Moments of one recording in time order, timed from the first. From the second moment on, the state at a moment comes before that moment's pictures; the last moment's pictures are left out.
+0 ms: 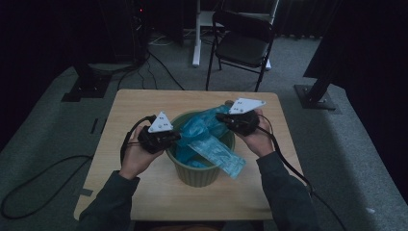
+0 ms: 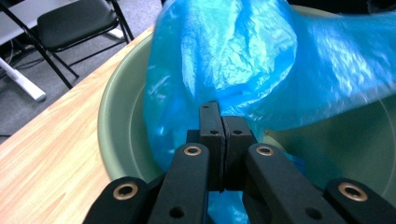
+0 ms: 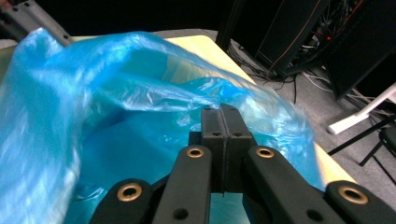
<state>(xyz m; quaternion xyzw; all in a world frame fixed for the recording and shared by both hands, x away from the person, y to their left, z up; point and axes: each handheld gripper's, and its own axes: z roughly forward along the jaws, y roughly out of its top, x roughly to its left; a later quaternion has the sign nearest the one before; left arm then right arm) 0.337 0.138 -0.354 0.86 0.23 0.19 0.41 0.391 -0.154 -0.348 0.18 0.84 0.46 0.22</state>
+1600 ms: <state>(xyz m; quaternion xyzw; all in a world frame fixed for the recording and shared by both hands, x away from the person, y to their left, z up) 0.352 0.211 -0.378 0.83 0.34 0.19 0.41 0.365 -0.214 -0.370 0.21 0.84 0.46 0.21</state>
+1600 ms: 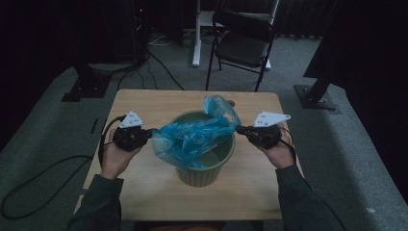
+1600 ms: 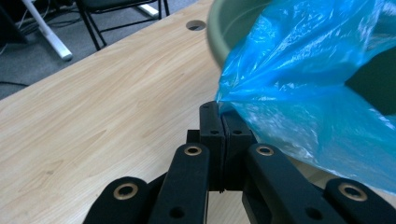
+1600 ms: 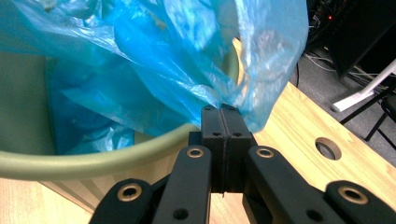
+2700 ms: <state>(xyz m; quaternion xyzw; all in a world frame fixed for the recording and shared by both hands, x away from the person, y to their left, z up) 0.345 0.253 -0.375 0.80 0.35 0.18 0.45 0.363 -0.214 -0.369 0.20 0.84 0.47 0.20</state>
